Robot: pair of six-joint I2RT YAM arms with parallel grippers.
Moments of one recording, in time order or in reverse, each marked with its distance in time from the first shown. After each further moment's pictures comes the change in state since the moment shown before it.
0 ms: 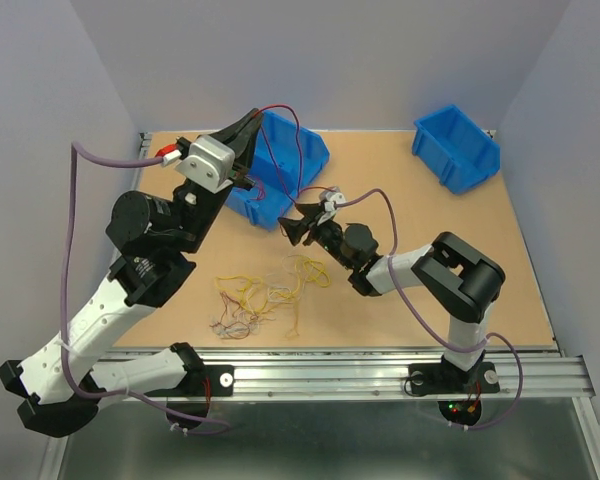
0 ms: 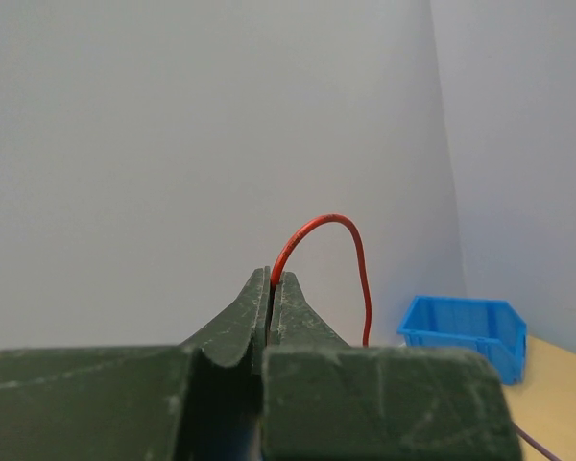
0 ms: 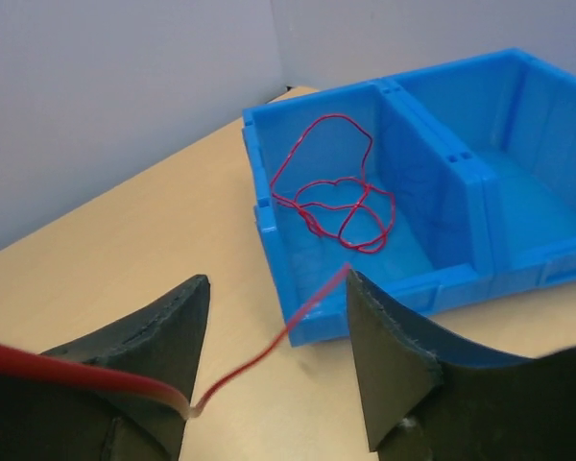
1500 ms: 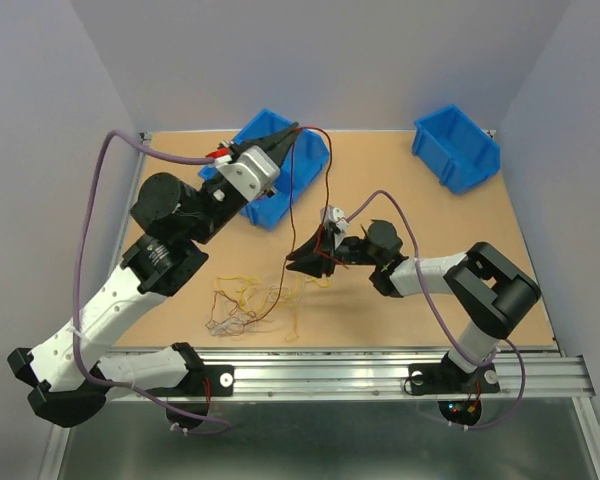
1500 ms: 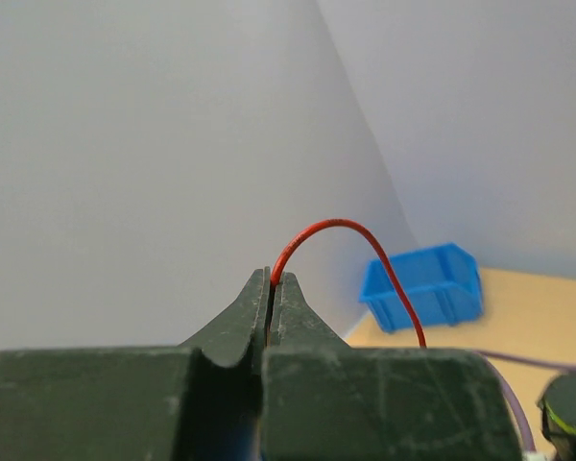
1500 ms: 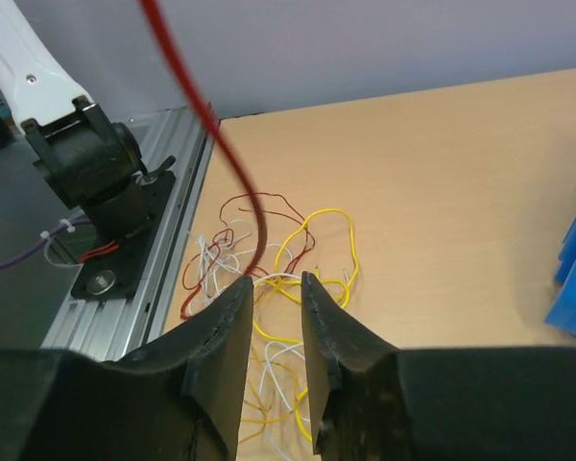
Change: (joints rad) left arm 0.000 0.078 0.039 -0.116 0.251 0.083; right arm -0.092 -0.196 -0.133 -0.098 -0.863 0.088
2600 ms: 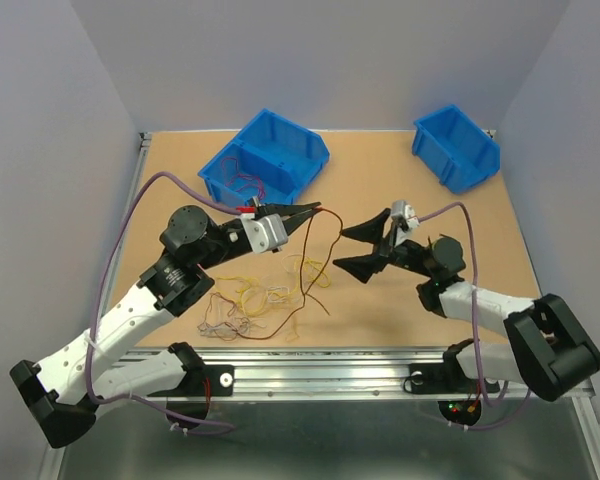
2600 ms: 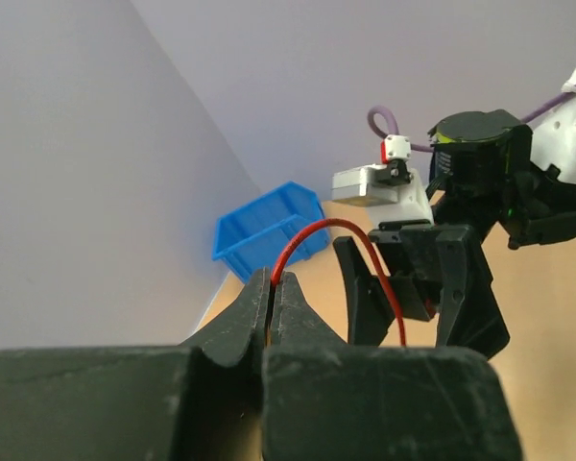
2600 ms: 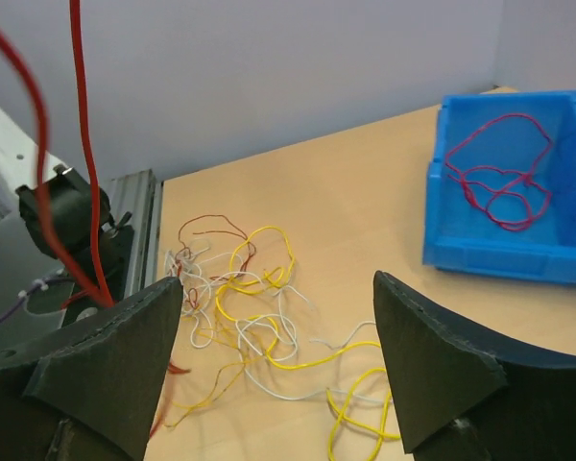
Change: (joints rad) left arm 0.051 -0.148 -0.383 0.063 0.372 -0.075; right arm -0.283 -0.442 -0.309 0.050 0.042 0.164
